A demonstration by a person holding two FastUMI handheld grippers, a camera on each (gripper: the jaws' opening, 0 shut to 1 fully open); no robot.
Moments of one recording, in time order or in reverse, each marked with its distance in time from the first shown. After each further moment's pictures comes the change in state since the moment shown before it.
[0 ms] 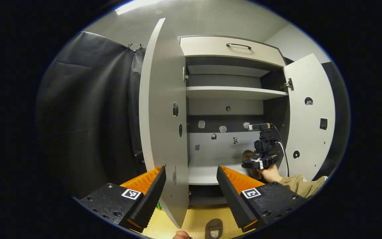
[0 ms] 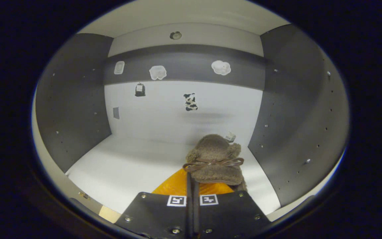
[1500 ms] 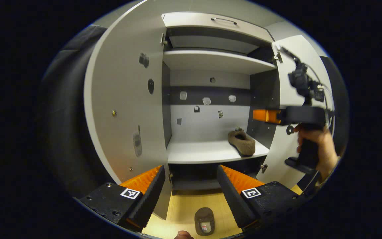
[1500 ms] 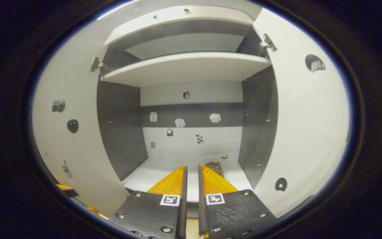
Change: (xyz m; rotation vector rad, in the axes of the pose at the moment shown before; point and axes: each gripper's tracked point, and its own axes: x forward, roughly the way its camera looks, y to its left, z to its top) left arm 0.028 -0.059 -0.128 -0.004 0.227 -0.150; right arm -0.254 -0.002 0.089 0.085 -0.267 0.099
